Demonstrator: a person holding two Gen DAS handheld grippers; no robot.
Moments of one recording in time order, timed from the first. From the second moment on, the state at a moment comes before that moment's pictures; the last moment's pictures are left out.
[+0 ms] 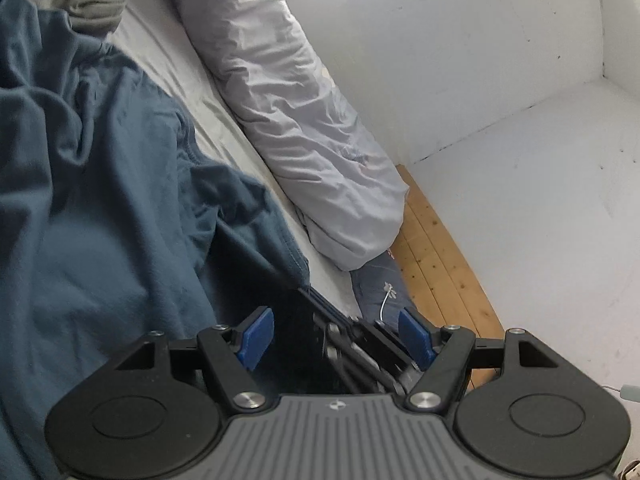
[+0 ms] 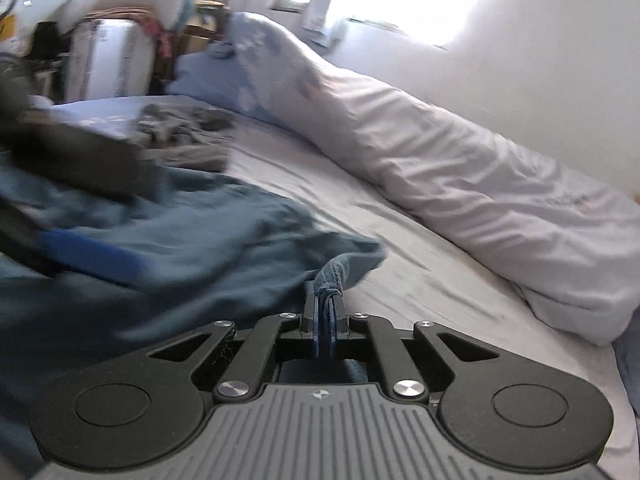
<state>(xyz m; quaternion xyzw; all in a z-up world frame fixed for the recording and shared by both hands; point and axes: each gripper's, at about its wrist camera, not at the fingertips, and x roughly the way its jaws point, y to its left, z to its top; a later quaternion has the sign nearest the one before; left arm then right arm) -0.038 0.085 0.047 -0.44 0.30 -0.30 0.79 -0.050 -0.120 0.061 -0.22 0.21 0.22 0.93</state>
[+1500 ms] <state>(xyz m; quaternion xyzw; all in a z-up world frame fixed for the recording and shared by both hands) -0.001 0.031 0.029 -0.30 0.37 -0.26 0.84 -0.078 -0.107 0.018 -0.17 0.18 0.17 0.95</state>
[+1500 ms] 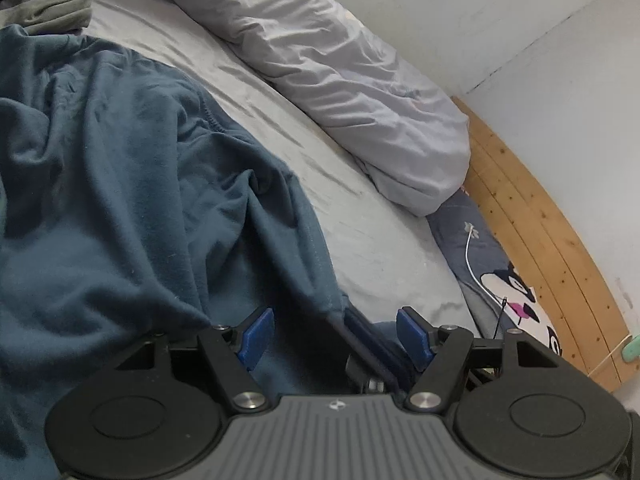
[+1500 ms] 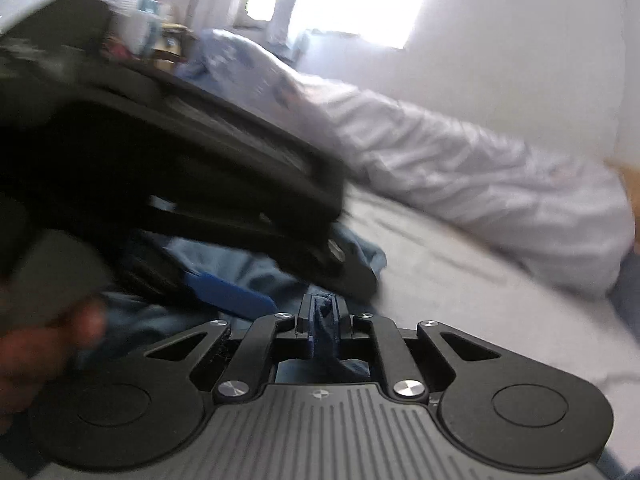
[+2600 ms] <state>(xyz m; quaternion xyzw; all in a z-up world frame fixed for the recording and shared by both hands) -0.002 0.008 0.034 -0.20 0.38 -0.23 0.87 -0.085 -0.100 -0.004 -0.27 0.18 0.23 0.92</state>
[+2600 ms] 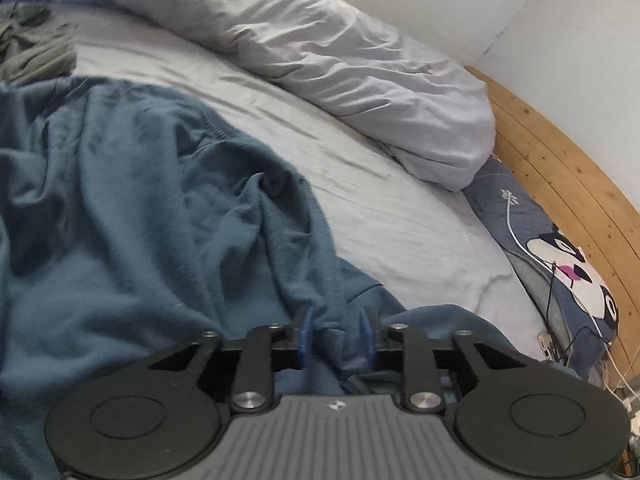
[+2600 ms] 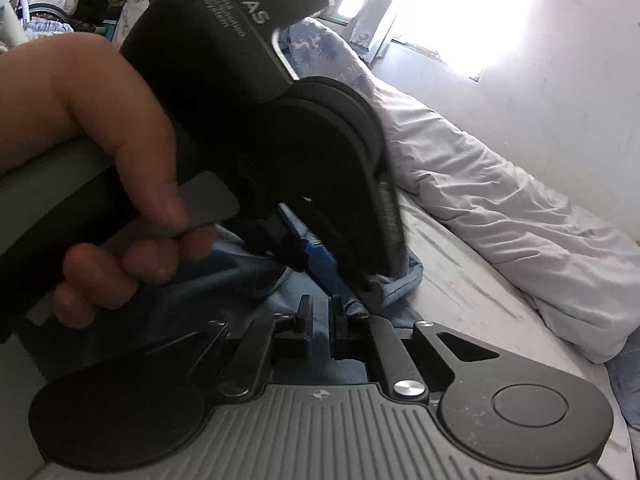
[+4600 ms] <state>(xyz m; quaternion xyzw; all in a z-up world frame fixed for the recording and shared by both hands) -0.223 0.275 0.173 -0.32 0.12 -0.03 0.94 -0.114 -0.150 0.151 -0.05 0.11 0.30 0.95</state>
